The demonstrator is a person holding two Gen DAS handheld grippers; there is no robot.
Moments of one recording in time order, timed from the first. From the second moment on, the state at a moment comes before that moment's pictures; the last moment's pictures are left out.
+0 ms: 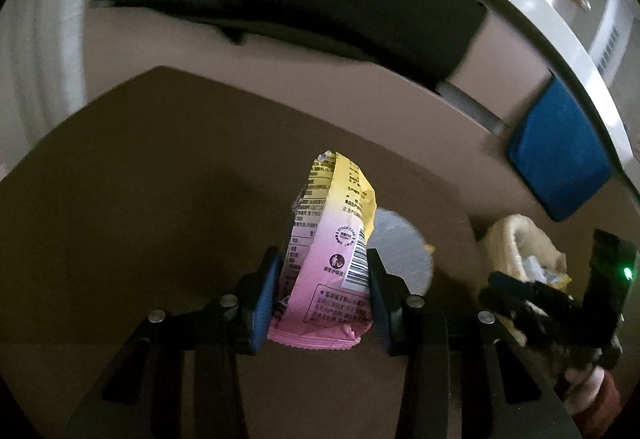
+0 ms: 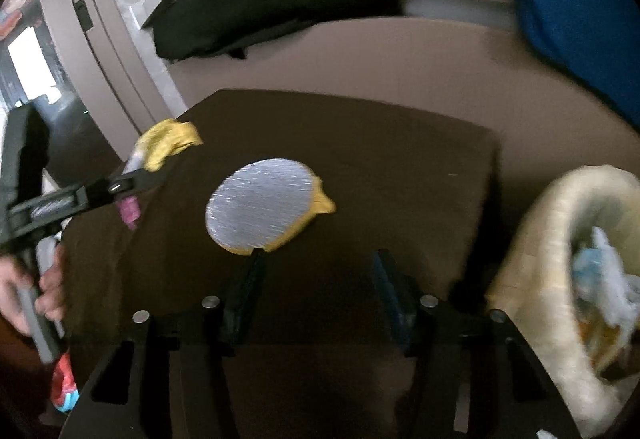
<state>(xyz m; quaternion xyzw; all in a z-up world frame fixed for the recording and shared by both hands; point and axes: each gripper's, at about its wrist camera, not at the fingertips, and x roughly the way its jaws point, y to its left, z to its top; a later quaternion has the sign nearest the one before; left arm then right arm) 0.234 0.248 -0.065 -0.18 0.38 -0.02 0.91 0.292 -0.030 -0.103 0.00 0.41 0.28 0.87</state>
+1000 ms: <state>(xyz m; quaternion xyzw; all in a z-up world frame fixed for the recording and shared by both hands) 0.157 0.286 -0.109 -0.25 0.38 -0.02 0.89 0.312 0.075 -0.074 -0.12 0.36 0.28 0.88</state>
